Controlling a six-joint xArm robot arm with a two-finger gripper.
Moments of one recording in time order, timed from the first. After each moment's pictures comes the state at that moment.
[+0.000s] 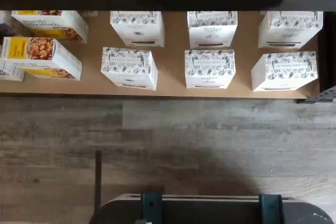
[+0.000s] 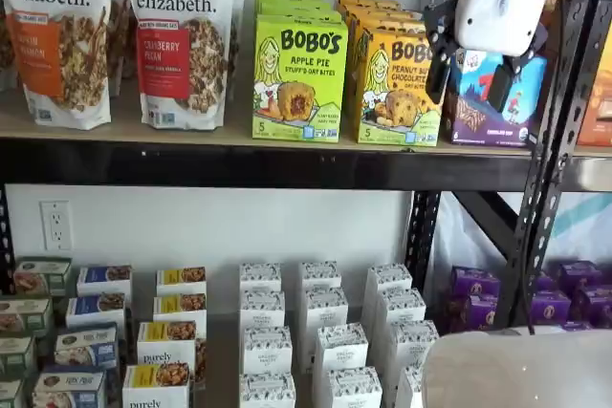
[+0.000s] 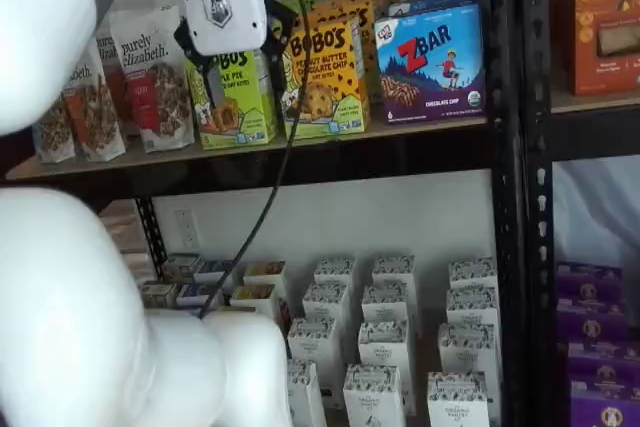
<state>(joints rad) 0.01 -0.90 -1.09 0.07 1.85 0.03</state>
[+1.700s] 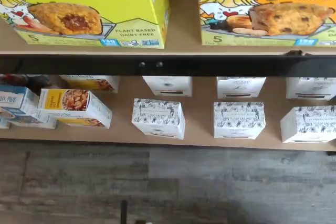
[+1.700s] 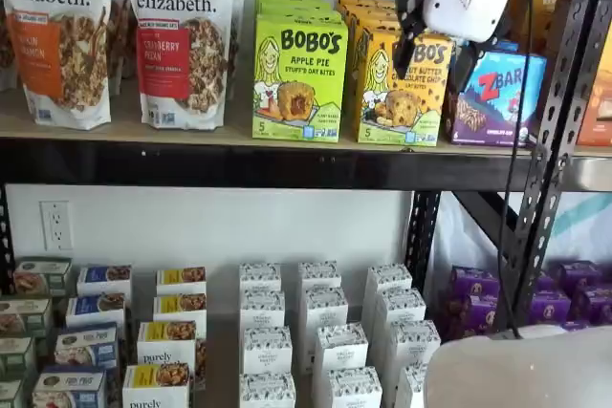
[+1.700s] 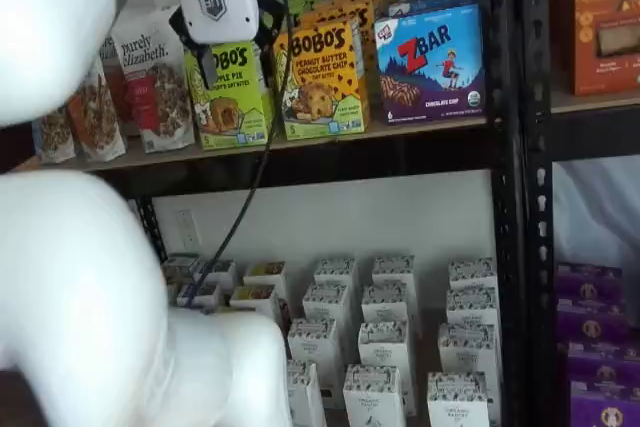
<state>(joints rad) 0.09 -0.87 -1.07 0.11 1.66 0.11</state>
